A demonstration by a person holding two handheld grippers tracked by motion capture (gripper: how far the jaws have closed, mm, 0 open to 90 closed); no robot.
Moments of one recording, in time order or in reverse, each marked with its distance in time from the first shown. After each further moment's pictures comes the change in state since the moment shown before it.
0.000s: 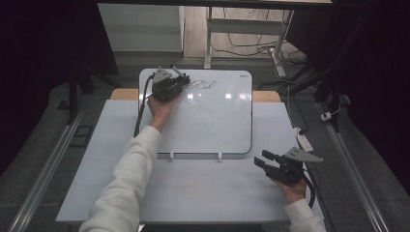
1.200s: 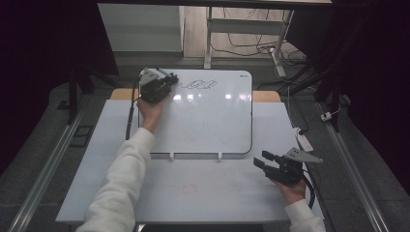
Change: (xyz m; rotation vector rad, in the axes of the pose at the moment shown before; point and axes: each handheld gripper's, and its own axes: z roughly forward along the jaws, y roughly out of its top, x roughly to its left) left arm 0.020 -0.010 -0.022 -0.030 0.049 -0.031; right arm 0.002 -0.001 0.001 0.002 0.008 0.002
